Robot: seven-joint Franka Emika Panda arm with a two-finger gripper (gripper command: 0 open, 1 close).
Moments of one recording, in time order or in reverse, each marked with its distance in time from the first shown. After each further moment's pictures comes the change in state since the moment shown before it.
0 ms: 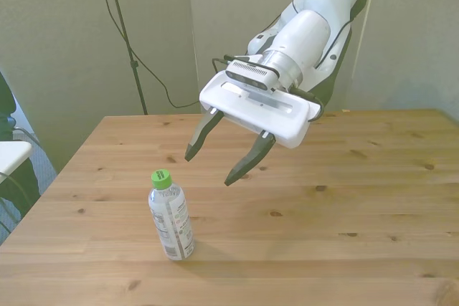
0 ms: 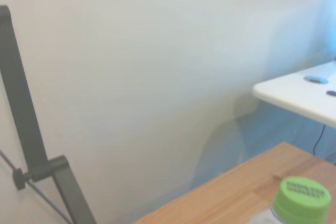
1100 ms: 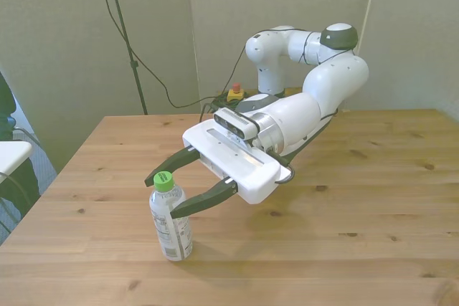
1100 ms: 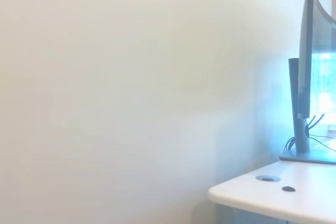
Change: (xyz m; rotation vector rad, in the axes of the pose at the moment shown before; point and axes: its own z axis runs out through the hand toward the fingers) arm -0.036 0.023 0.094 0.204 0.454 0.115
